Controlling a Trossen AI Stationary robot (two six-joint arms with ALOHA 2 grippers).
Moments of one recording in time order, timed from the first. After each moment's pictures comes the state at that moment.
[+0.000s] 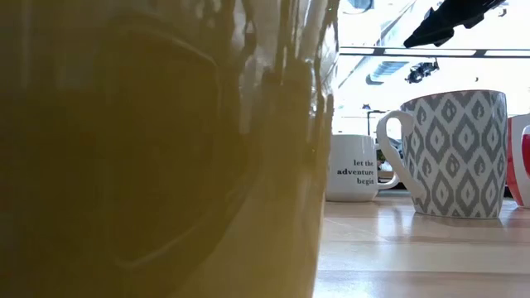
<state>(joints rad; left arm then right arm) -0.01 2.19 2.23 -1.43 -0.04 0.14 0.00 0.62 0.78 -0.70 0.14 0.00</state>
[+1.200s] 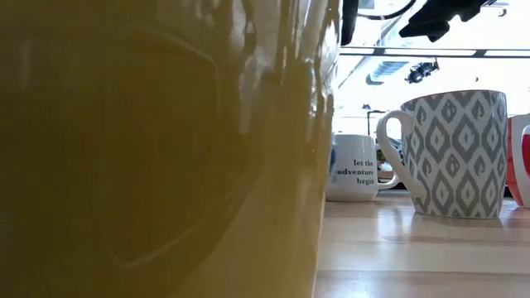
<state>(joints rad) -0.18 2.19 1.93 -1.00 0.07 -0.06 0.00 0.62 0.78 -0.63 0.10 0.00</state>
